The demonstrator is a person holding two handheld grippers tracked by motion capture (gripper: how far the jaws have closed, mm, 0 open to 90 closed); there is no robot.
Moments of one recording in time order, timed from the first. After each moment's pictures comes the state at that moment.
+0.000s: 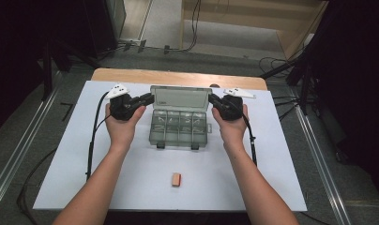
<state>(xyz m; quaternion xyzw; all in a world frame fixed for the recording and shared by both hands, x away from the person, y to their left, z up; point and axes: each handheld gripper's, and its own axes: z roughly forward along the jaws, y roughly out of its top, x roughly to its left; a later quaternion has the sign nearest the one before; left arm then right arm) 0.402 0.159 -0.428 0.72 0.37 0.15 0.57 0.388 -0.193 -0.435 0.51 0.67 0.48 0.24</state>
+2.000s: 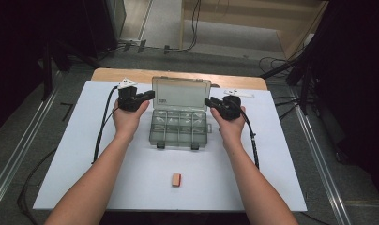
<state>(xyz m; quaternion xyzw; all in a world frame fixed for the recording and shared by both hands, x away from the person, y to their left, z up) 0.454 0.145 -0.454 0.73 0.44 0.15 0.51 0.417 -0.206 -0.476 0.53 0.67 0.49 0.16</state>
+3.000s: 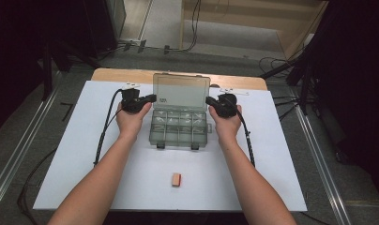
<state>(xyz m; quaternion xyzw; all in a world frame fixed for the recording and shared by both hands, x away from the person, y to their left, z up) 0.465 0.141 -0.477 0.72 0.47 0.12 0.49 0.430 -0.194 -0.478 0.56 0.67 0.46 0.18</state>
